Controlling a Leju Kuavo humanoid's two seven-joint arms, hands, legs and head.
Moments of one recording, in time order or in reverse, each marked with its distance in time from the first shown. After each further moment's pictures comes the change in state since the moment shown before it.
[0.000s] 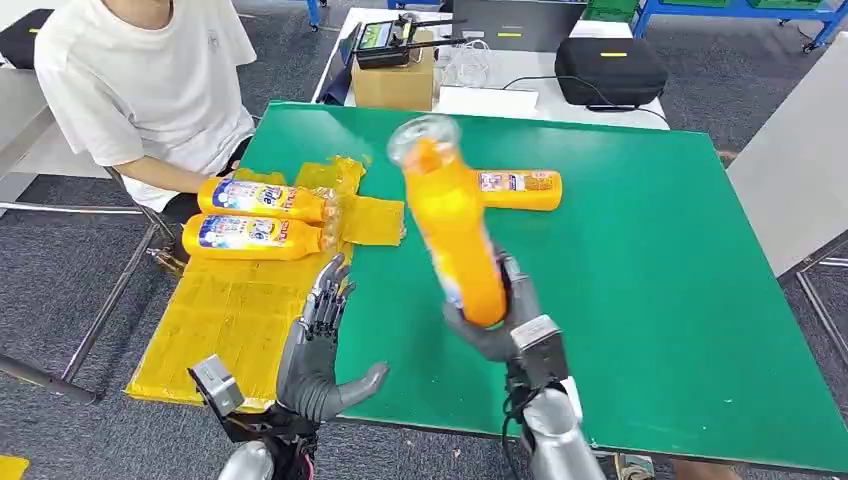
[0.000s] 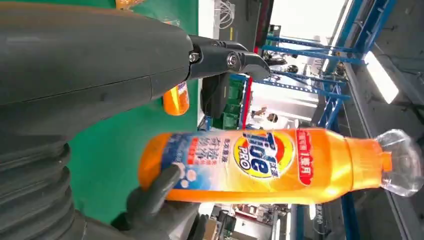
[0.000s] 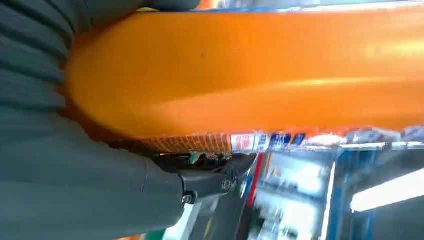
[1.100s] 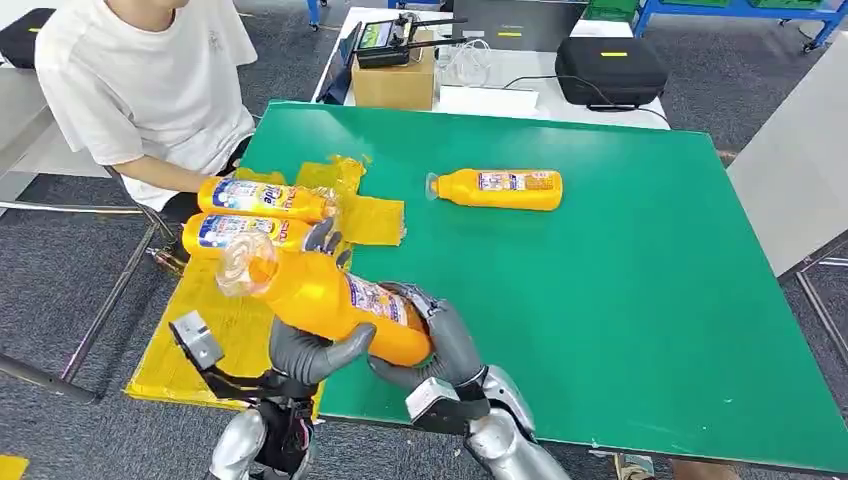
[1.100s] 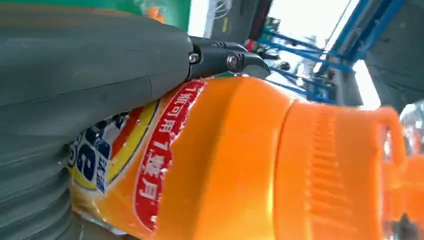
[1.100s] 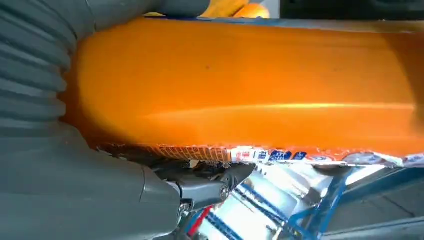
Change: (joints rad) left arm -0.088 -0.024 0.032 -0.005 0.210 -0.016 0.104; right arm -0.064 -0.031 0.295 0.167 0.248 -0.165 -0.092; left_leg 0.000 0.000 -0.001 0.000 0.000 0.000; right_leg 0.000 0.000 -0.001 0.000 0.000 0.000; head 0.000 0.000
